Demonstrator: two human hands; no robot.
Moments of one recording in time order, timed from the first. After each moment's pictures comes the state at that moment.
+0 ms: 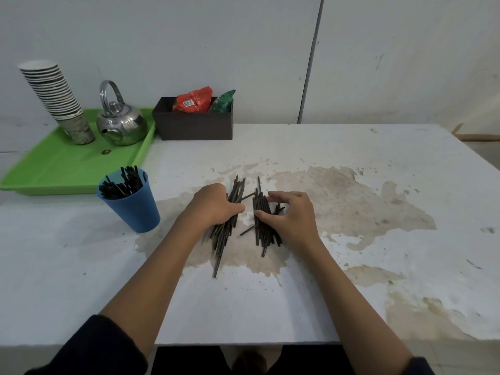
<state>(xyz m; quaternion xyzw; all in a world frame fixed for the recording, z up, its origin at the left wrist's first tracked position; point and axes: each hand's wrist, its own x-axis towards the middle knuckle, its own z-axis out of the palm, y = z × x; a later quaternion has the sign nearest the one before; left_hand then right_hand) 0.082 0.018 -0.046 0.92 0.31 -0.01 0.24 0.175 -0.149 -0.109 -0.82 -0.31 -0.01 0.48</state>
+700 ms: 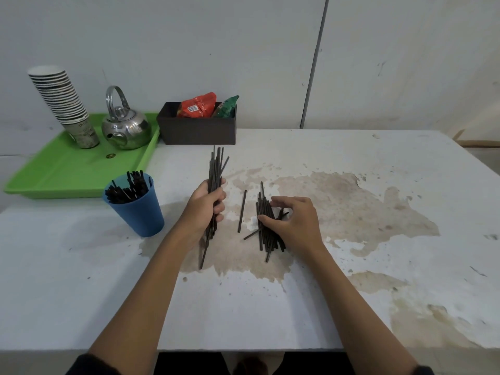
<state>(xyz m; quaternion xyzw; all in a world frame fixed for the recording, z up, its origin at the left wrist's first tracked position) 0.062 0.032 -0.064 0.60 0.24 0.19 0.74 0.174 -0.150 -0.105 -0.83 -0.31 0.00 0.47</state>
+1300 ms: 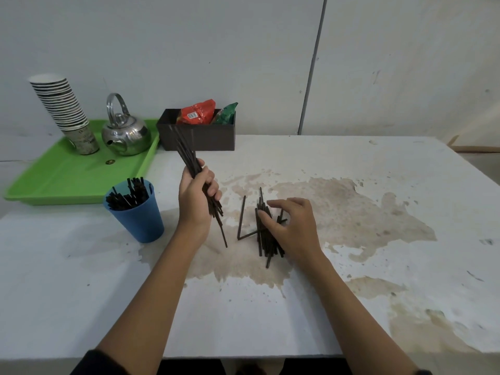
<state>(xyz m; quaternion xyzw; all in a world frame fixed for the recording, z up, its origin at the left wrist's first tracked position) 0.072 0.021 -0.034 0.45 0.15 0.38 0.79 0.164 -0.148 -0.092 -0.82 -0.32 -0.05 0.46</state>
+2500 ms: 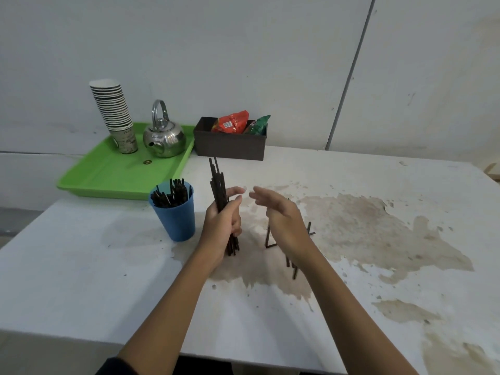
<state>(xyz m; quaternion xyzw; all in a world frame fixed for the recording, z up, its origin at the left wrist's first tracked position) 0.036 0.031 -0.064 0.56 0.22 0.30 0.74 0.119 -0.084 -0.040 -0.71 -0.35 0.17 0.58</state>
